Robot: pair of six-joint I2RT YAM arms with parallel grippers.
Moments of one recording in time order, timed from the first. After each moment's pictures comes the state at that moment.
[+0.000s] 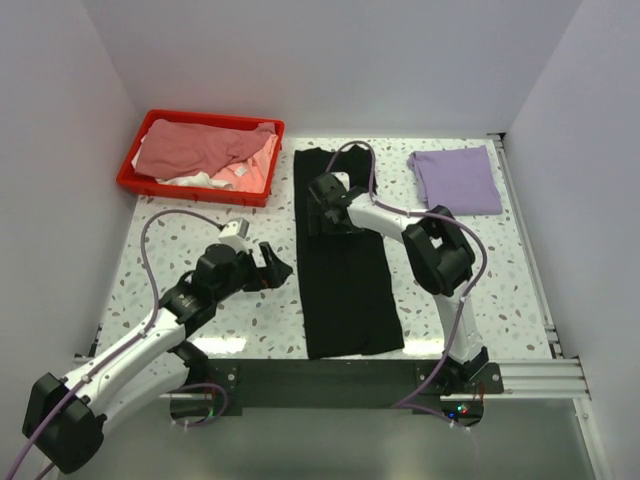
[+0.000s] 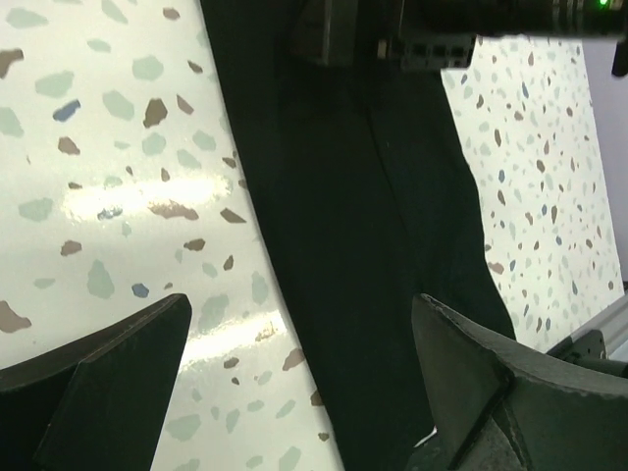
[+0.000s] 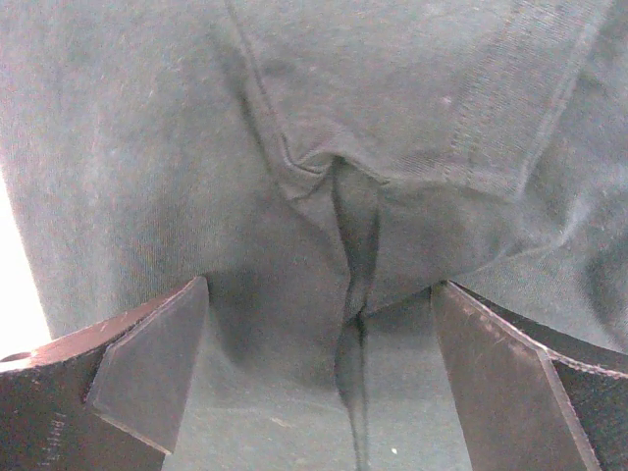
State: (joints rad) left arm -0.57 0.80 0.45 -0.15 0.01 -0.68; right arm 0.67 2.13 1.57 -0.53 0.29 0.54
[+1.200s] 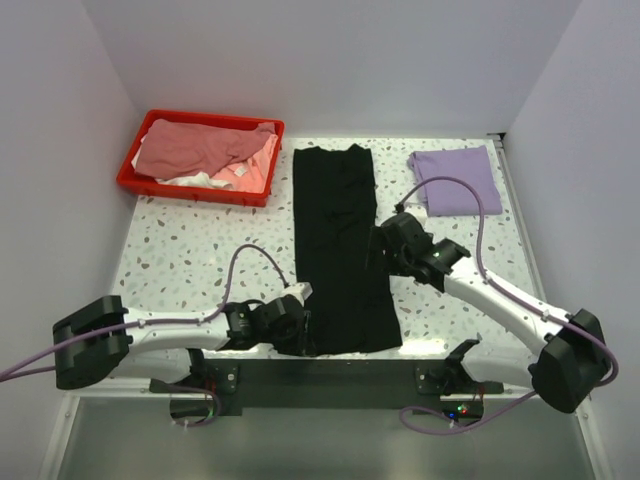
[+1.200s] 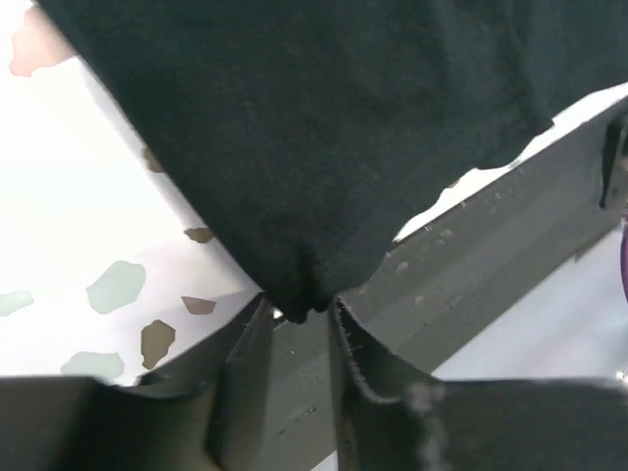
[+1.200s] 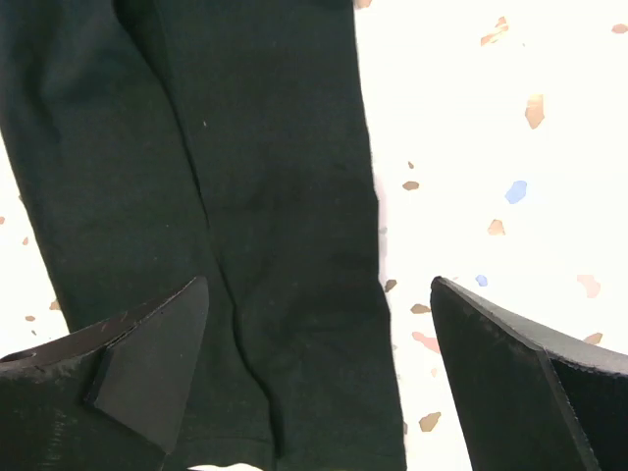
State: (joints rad) left arm -1.18 1.19 0.42 -0.15 0.03 -1.04; right arm 0.67 1.21 0.87 -0.61 0.31 0.68
